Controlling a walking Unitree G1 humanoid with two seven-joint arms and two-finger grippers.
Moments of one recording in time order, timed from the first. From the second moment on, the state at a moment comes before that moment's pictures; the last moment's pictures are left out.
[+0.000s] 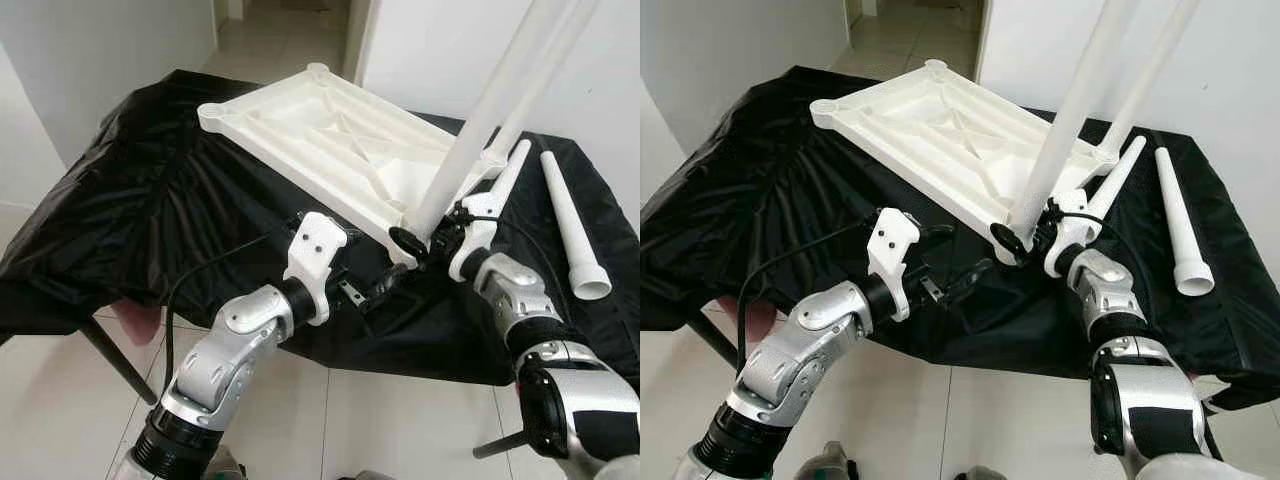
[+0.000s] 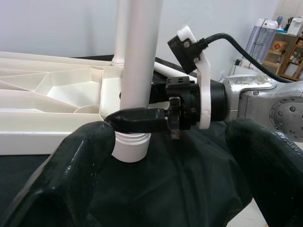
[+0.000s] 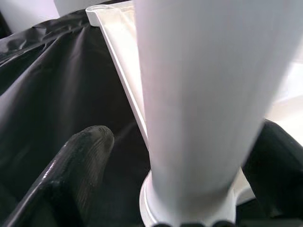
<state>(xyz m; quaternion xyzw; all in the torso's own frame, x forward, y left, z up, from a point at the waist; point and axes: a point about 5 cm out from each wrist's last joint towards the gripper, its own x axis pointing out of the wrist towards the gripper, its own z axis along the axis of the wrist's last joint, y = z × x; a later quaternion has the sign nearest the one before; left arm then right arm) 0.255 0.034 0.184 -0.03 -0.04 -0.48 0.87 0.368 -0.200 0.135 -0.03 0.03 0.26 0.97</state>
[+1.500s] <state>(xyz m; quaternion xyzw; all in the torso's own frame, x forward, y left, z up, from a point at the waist) 0.254 0.033 0.184 -0.03 -0.04 -0.48 0.87 0.372 -0.169 0.116 0.02 0.02 0.04 1.00</state>
